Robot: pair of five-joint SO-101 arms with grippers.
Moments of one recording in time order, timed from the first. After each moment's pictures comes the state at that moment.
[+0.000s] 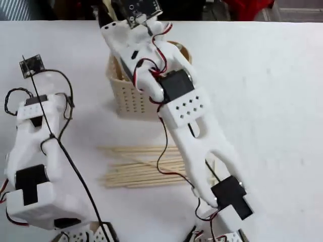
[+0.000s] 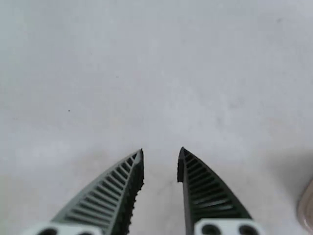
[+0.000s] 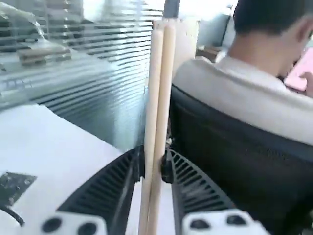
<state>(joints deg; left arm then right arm) -23.2 4.9 27.3 42.3 10.7 -32.9 1.3 -19.5 31.6 8.3</state>
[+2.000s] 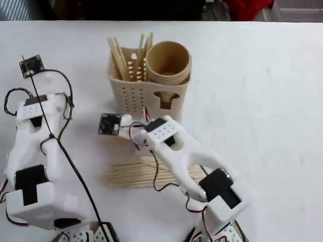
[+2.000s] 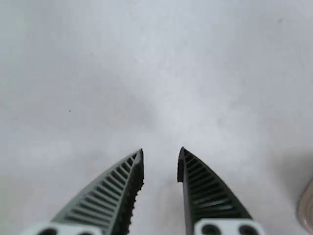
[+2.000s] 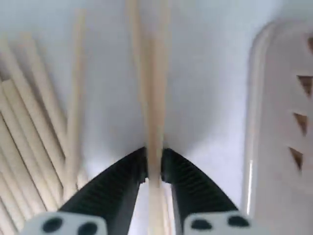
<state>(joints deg) -23.2 4.9 27.3 42.3 10.7 -37.5 9.5 30.6 42.4 49.7</state>
